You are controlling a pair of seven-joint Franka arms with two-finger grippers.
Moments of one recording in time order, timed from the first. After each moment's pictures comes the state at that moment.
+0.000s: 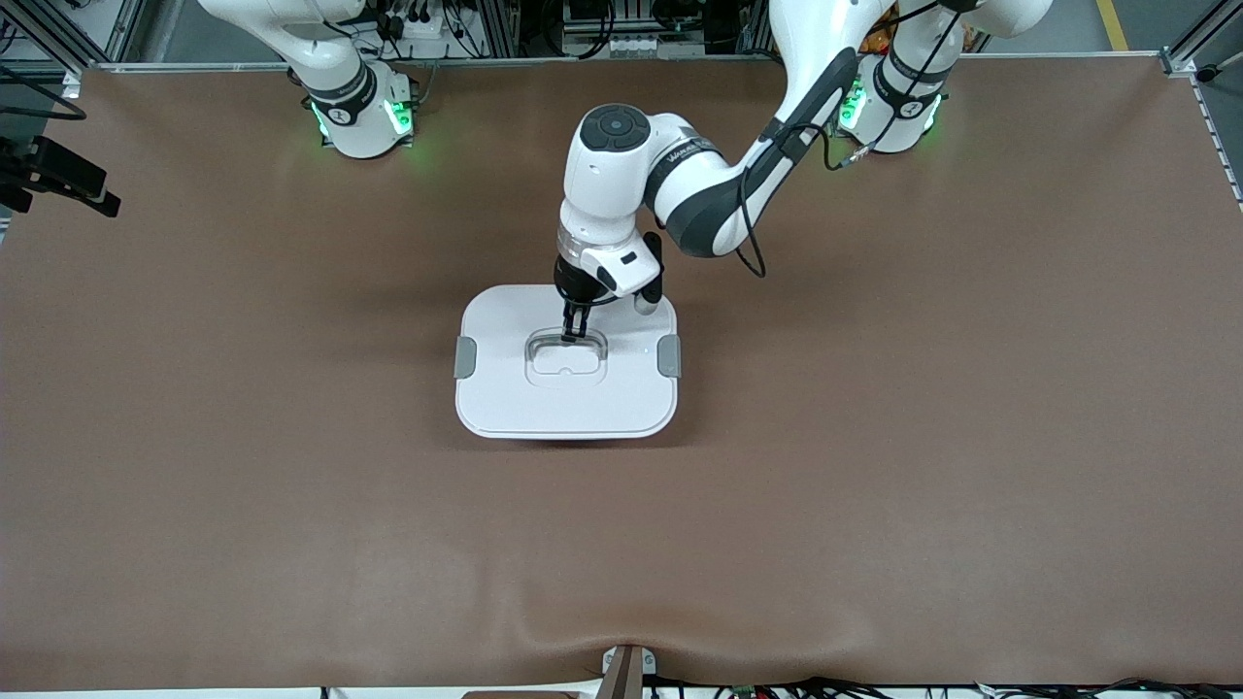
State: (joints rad) left arm -0.71 0.61 -0.20 -1.50 0.24 2.41 -2.53; right arm -0.01 -0.05 -0.06 -1.49 0.01 1.37 0.01
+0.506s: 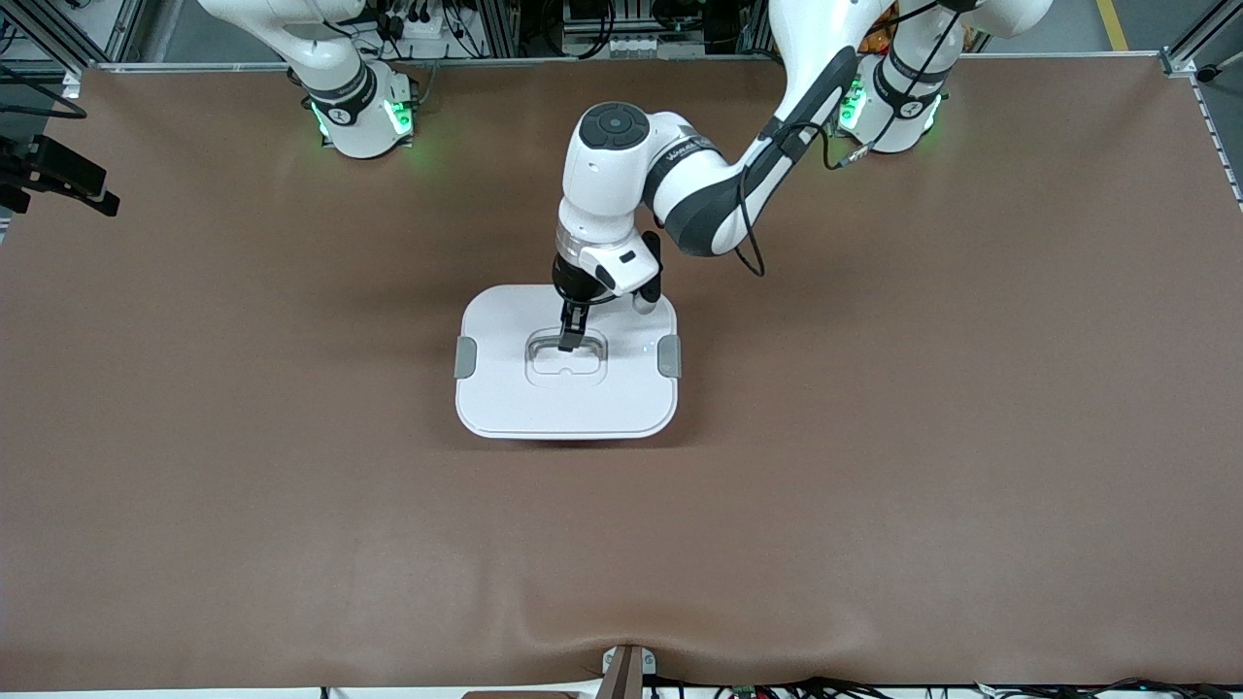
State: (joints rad) left arm -0.71 0.60 -0.20 -1.49 0.24 2.41 -2.53; right arm -0.01 -0.05 -0.05 -1.49 0.00 1.37 -0.01
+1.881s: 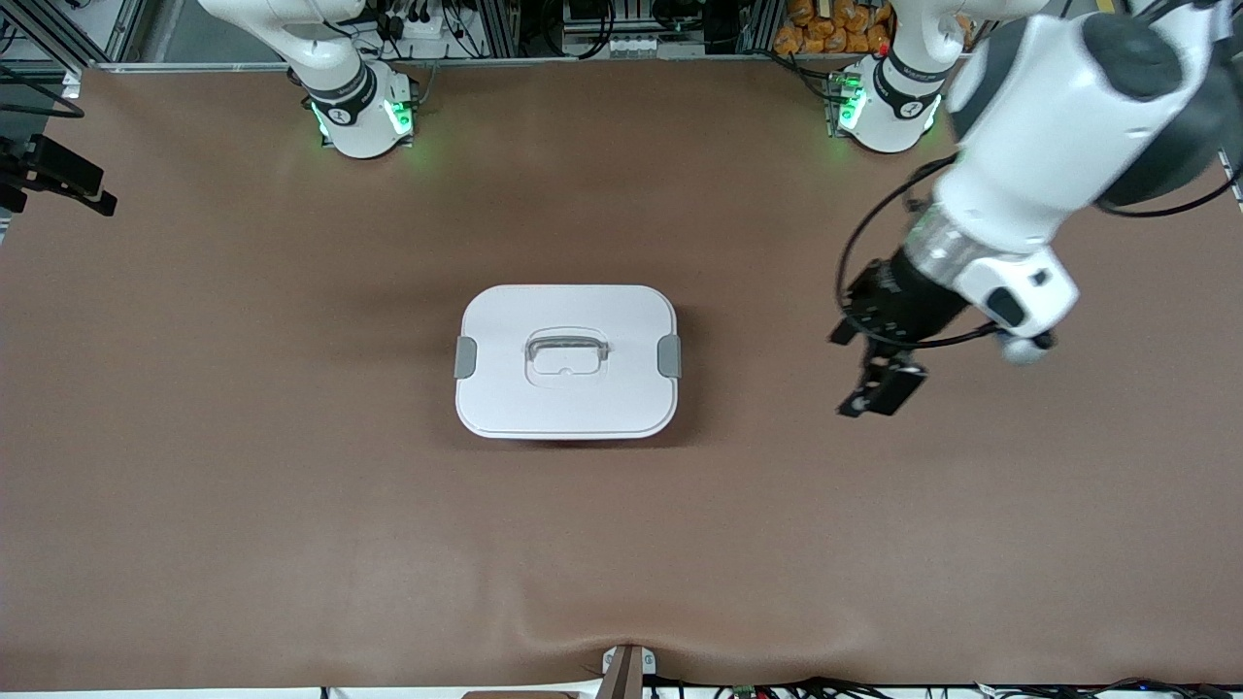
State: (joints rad) left arm -0.17 0.21 -0.19 -1.47 -0.09 1.98 -1.68; right arm -0.01 -0.05 -0.05 -1.49 0.00 1.37 -0.01
